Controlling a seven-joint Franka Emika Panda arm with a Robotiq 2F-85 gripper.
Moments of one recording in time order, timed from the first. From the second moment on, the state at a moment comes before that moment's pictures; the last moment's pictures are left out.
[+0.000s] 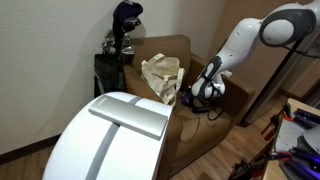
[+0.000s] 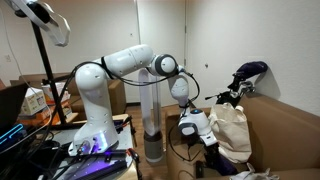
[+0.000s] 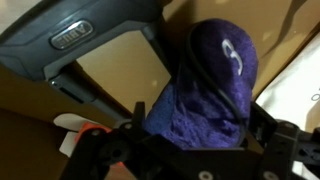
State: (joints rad) arm 0.11 1.26 -0.15 -1.75 0.60 3.35 0.51
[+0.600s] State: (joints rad) arm 0.08 1.39 -0.13 -1.51 0.67 3.35 0.58
